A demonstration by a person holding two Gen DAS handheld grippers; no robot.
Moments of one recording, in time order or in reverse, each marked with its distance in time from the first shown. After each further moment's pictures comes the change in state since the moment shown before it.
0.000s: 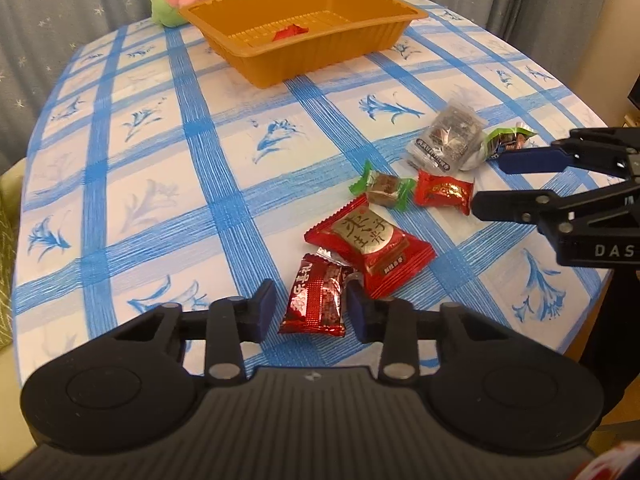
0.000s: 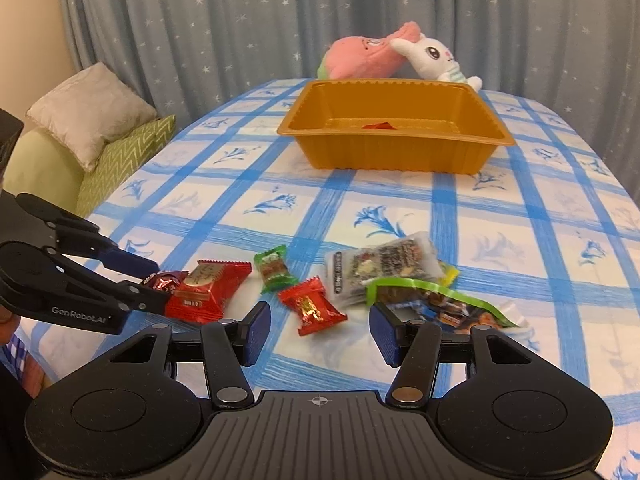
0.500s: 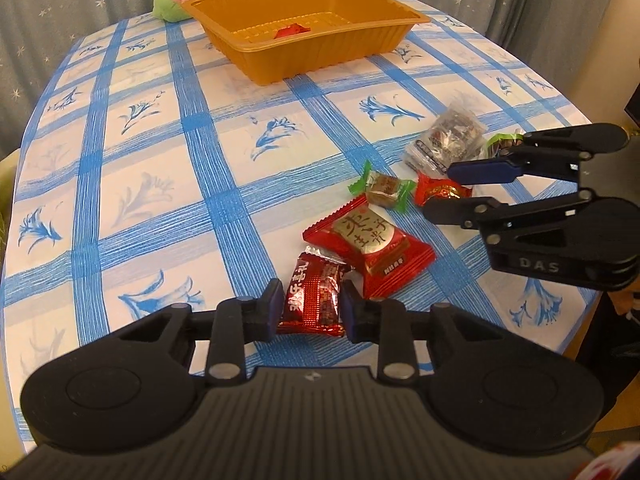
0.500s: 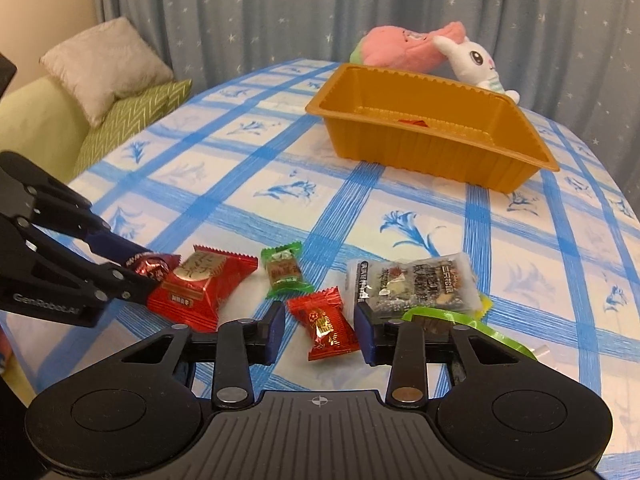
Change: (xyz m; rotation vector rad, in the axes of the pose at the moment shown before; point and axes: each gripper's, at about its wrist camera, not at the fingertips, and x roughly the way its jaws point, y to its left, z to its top) left arm 0.001 0.004 -0.003 -0.025 -0.018 -0.027; right arm 0.042 0.017 0.005 -0.153 0.046 -0.021
